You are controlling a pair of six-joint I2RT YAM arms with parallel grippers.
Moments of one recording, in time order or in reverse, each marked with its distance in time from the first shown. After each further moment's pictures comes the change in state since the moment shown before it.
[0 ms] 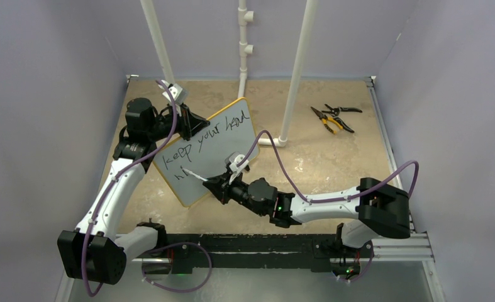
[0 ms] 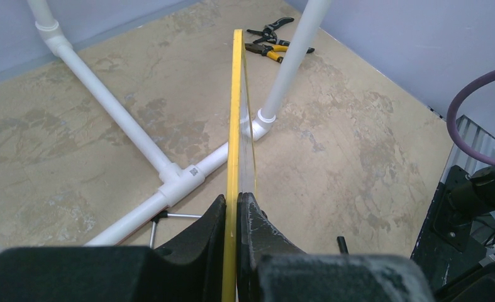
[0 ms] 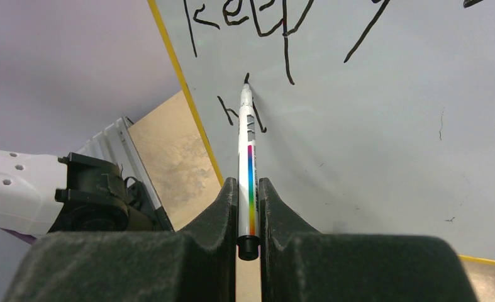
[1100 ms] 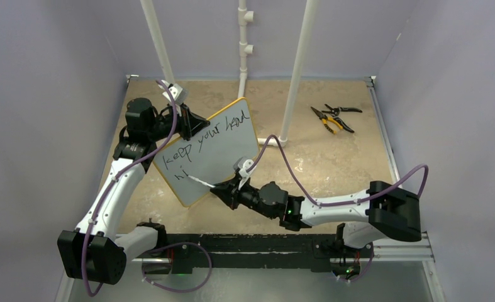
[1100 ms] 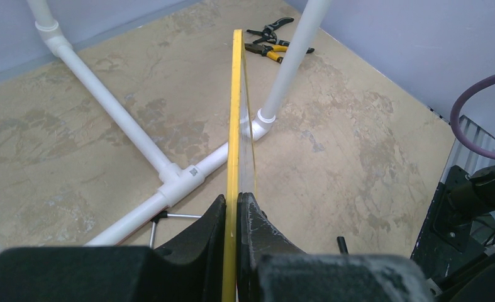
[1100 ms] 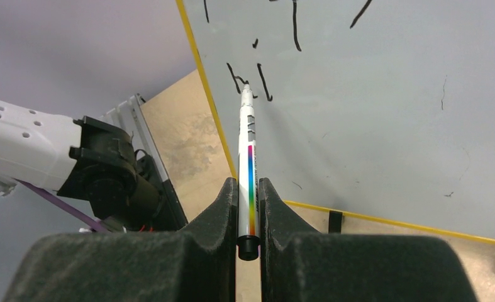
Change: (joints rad) left arm 0.000 0.000 0.000 0.002 -0.001 0.000; right arm -0.001 -0.095 -0.121 0.038 -0.074 -0.009
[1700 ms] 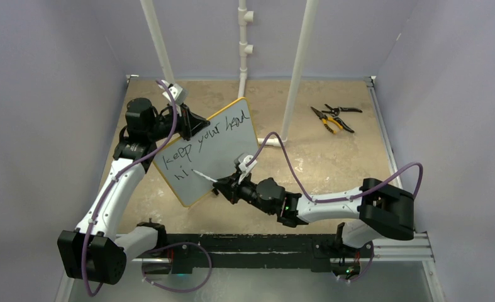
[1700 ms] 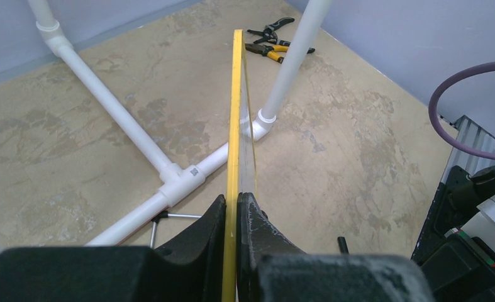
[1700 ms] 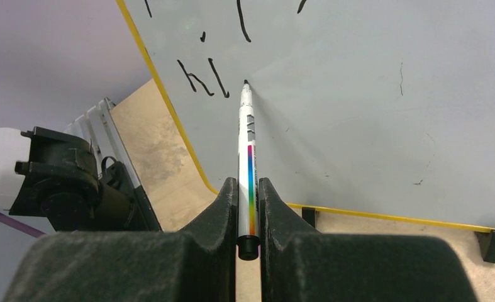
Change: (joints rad) left arm 0.000 0.000 0.000 0.000 0.000 0.000; right arm -0.052 0.058 0.003 0.002 0.022 0.029
